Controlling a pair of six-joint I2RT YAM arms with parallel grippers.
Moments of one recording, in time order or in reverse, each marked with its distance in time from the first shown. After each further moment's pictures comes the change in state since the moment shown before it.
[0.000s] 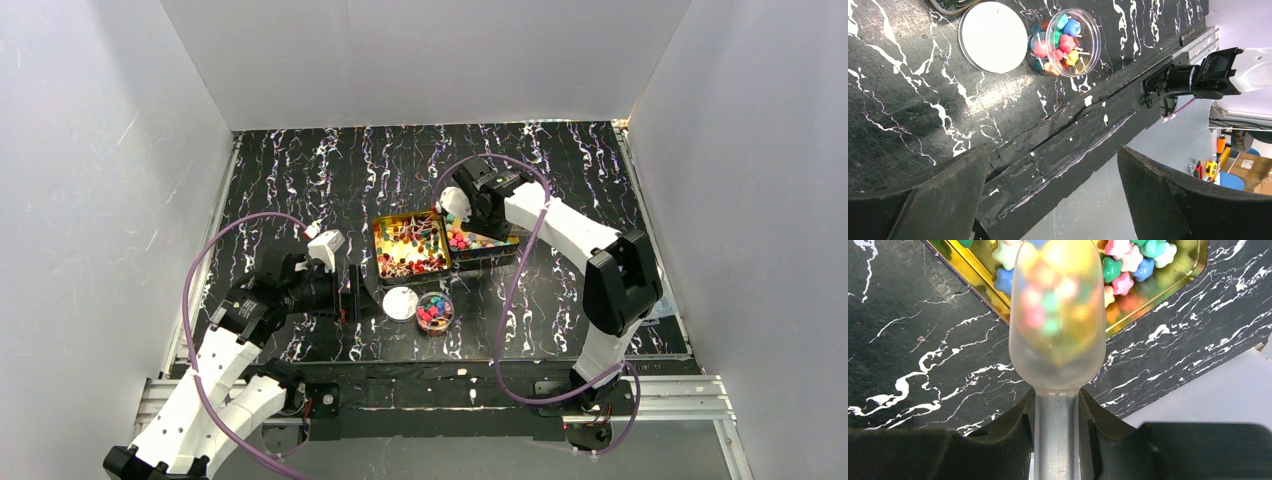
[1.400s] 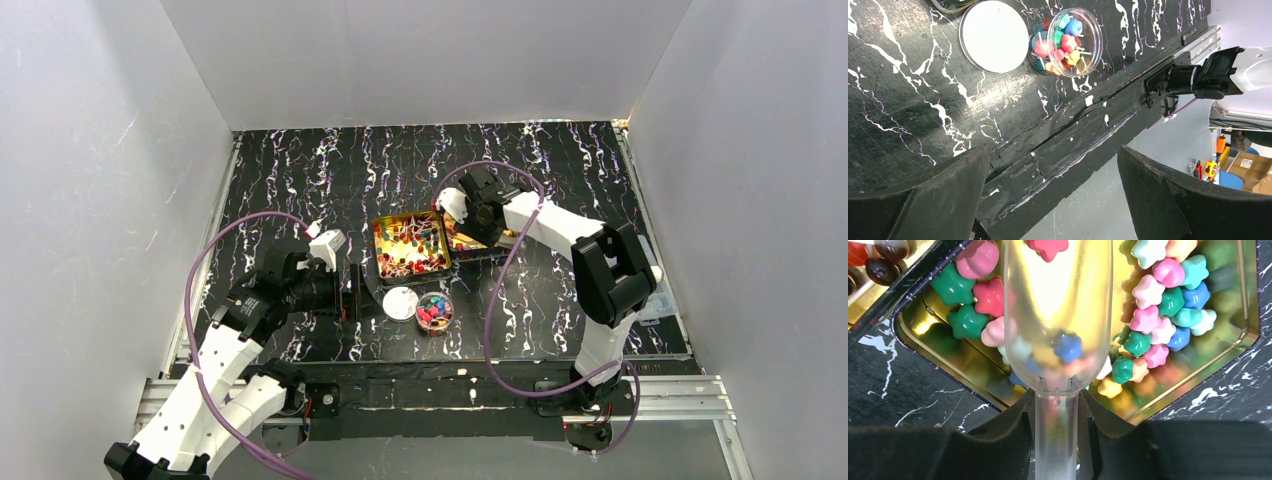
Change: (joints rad) left arm 0.000 0.015 -0.003 0.007 0.002 0.000; right arm -0.042 0.082 -0.136 0.314 -0.174 0.047
